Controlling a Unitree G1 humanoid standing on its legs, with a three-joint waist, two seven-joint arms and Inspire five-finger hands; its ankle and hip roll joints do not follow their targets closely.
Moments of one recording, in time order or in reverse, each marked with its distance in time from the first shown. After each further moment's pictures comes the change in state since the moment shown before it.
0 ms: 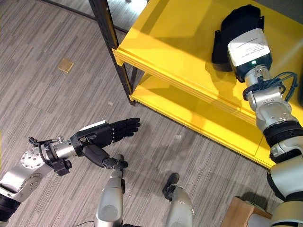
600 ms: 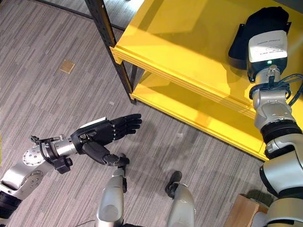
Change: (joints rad) left arm -0.032 0.000 -0.023 0.013 -0.075 -0.003 0.003; right arm -0.035 0.061 -0.025 0.146 0.151 0.081 -0.047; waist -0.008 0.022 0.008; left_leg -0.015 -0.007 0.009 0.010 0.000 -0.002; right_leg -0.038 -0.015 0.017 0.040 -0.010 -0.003
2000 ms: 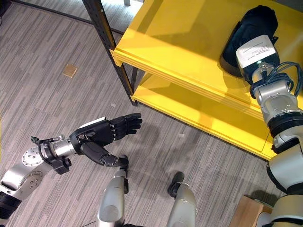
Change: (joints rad) left arm 0.007 0.009 0.000 0.010 -0.040 -0.027 -0.031; right arm -0.108 -0.050 0.208 0.046 -0.179 -0.125 0.184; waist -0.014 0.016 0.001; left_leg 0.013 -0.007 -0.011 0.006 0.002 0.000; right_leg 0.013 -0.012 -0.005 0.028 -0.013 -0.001
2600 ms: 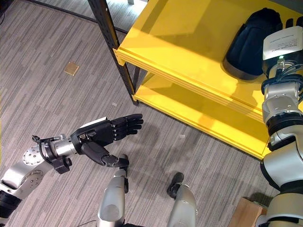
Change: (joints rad) left arm -0.016 0.002 -0.016 0.001 0.000 0.000 -0.001; right arm -0.002 0.047 -0.083 0.109 0.023 0.220 -0.068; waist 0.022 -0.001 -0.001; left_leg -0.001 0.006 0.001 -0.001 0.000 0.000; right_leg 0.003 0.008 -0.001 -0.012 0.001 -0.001
